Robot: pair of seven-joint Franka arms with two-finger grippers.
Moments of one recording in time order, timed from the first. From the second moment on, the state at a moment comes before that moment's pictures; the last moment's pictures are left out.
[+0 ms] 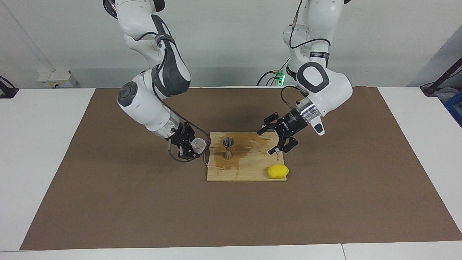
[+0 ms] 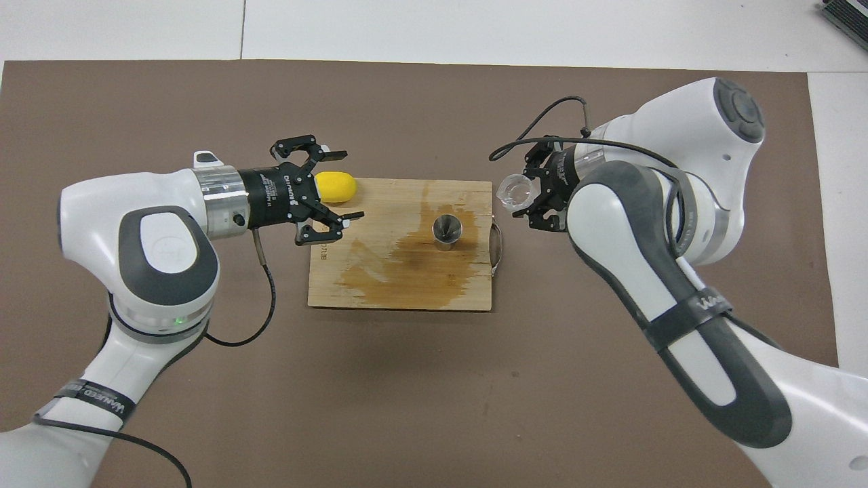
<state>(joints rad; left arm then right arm) -0.39 0.15 0.09 -1.99 -1.22 2.33 -1.21 0.28 0.34 0.00 -1.68 0.45 2.09 1.61</state>
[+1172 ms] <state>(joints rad) -0.08 0.19 0.09 -1.75 -0.47 1.94 -0.74 0.45 0.34 0.00 -1.68 0.08 2.11 1.66</state>
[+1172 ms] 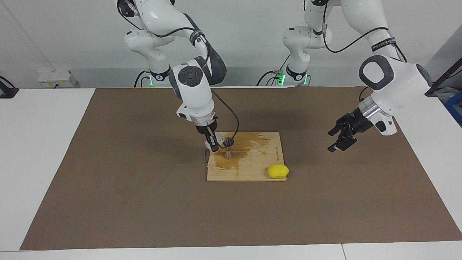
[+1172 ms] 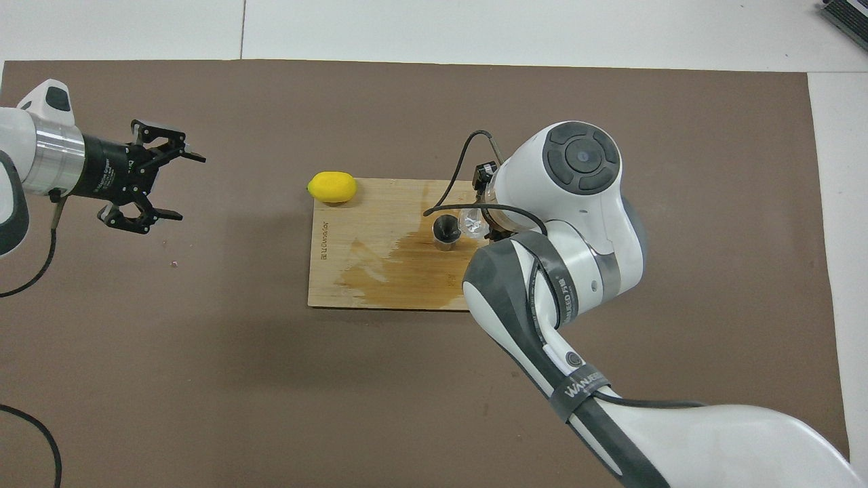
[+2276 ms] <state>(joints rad) -0.06 0.10 0.08 -1.63 -0.08 1.71 0.06 0.53 0.34 0.00 -1.66 -0.15 2.13 1.66</state>
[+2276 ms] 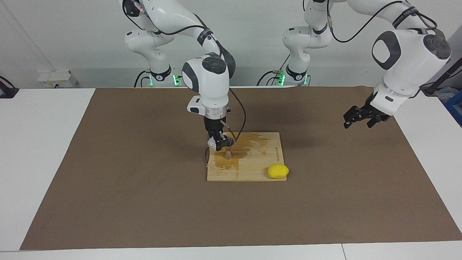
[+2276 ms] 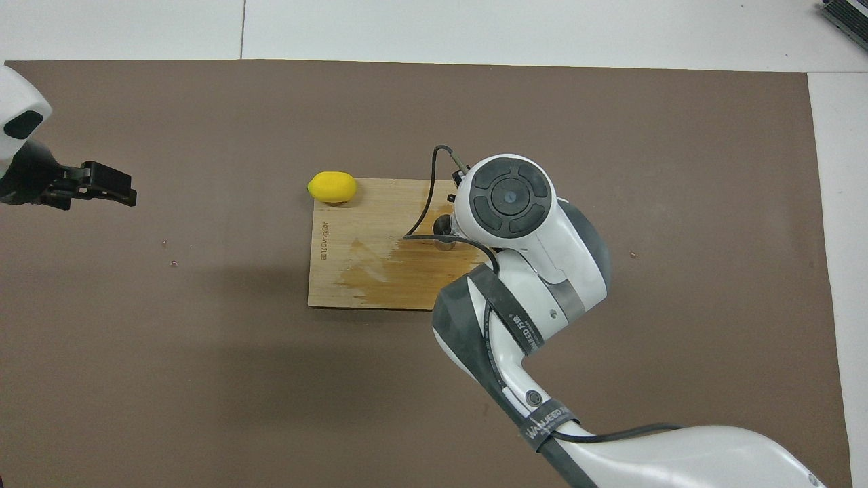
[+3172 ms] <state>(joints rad) -0.06 -0.05 0.08 -1.63 -0.08 1.56 0.08 0.54 0.34 0.00 -1.66 -0.21 2.15 1.66</state>
